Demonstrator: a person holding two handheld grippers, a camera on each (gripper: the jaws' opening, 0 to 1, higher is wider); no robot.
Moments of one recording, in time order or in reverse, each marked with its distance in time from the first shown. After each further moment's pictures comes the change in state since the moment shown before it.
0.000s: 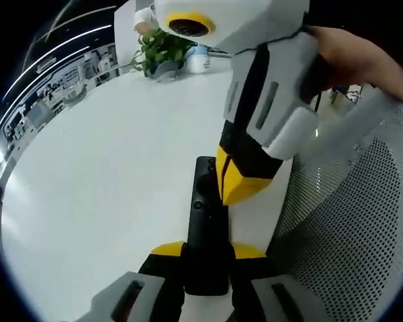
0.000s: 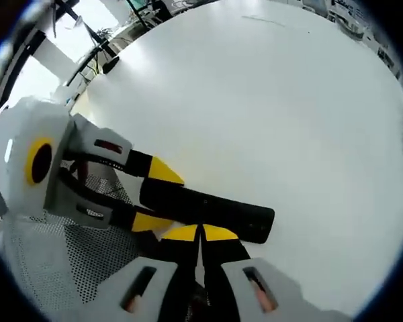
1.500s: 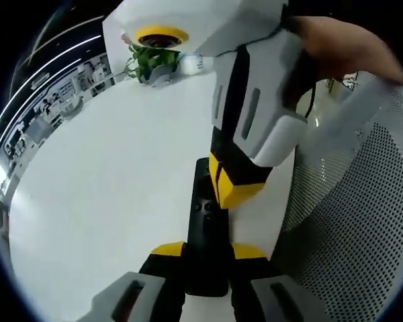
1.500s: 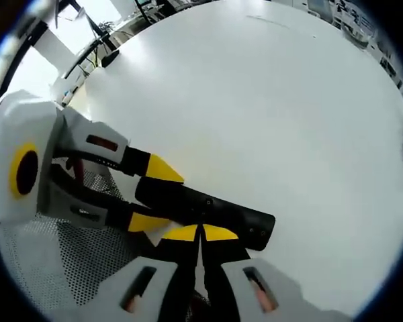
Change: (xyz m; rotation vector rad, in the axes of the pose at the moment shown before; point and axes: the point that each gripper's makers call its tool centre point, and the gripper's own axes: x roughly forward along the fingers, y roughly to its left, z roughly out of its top) left arm -0.001 0.004 0.002 0.077 -0.005 0.033; right arm 0.004 -0.001 0.005 -0.021 0.001 -0.004
